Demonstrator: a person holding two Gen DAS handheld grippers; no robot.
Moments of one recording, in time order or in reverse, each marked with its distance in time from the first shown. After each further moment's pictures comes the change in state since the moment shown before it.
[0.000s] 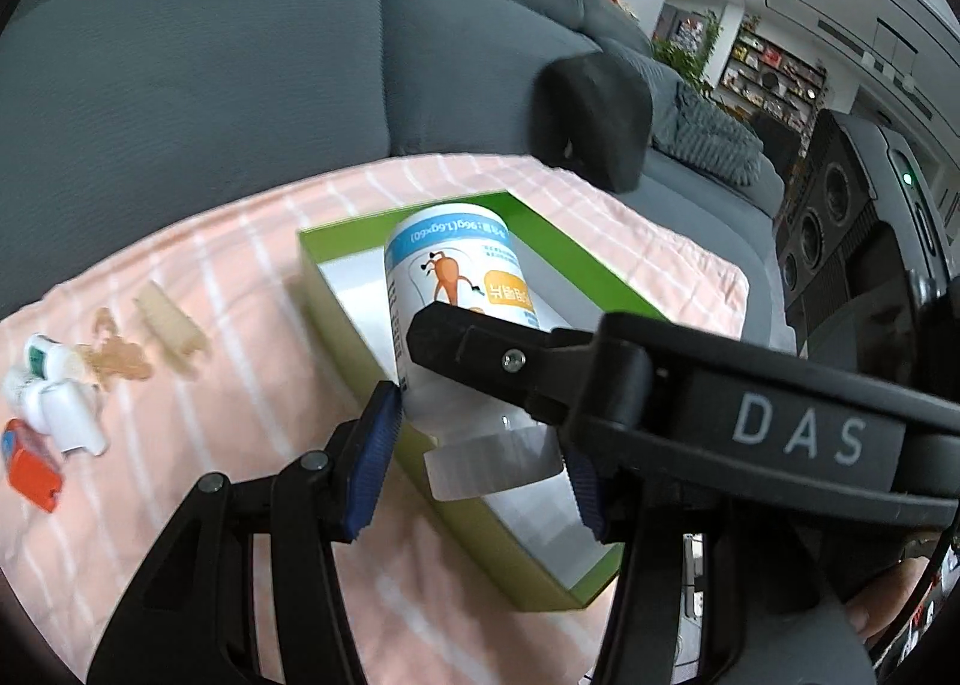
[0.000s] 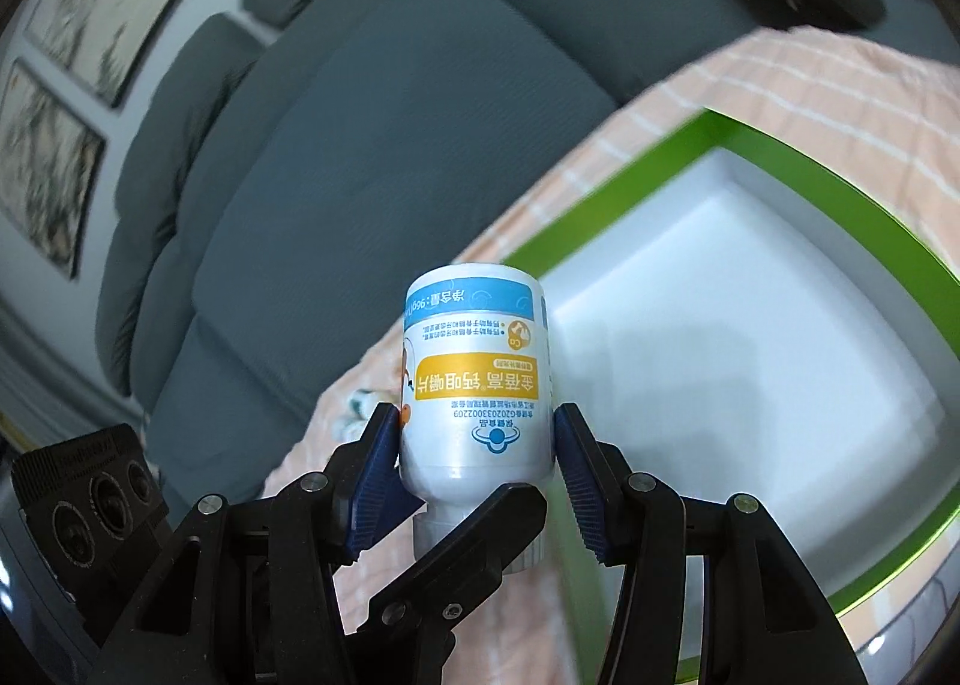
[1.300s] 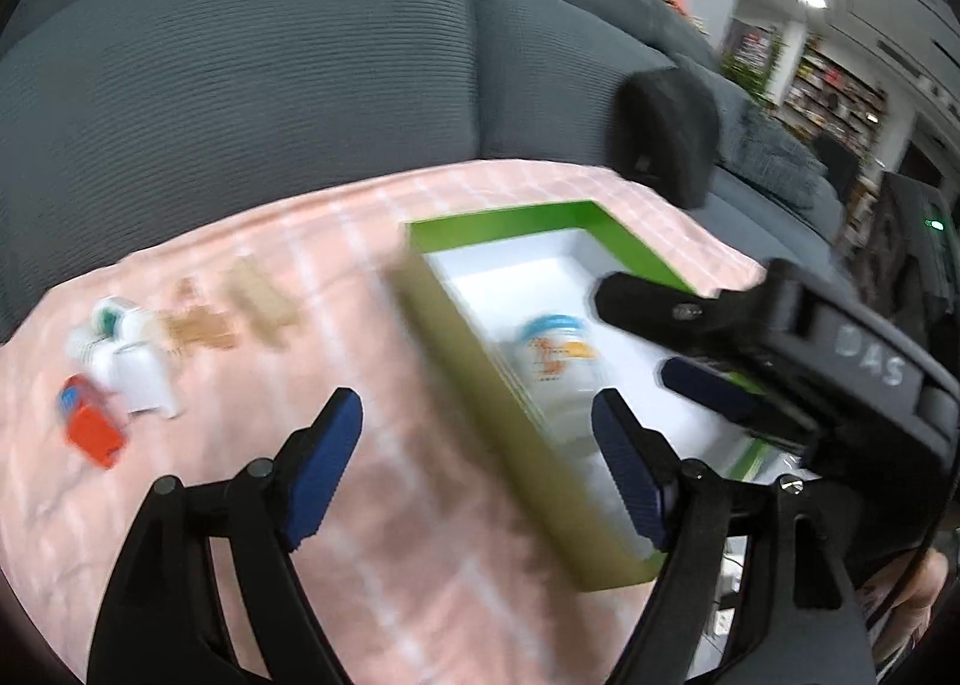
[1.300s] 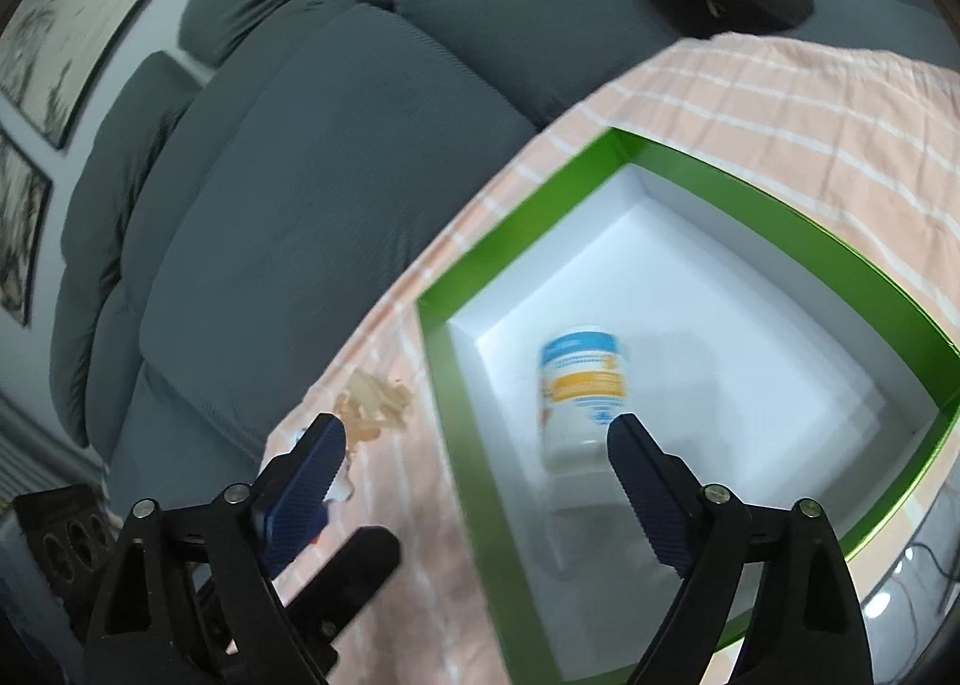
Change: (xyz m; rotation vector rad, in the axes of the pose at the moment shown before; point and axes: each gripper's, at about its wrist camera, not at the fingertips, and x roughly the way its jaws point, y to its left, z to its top) left arm -0.037 0.029 -0.008 -0.102 -0.025 0.181; right arm -0.005 0.003 -0.008 0.041 -0.093 -0.142
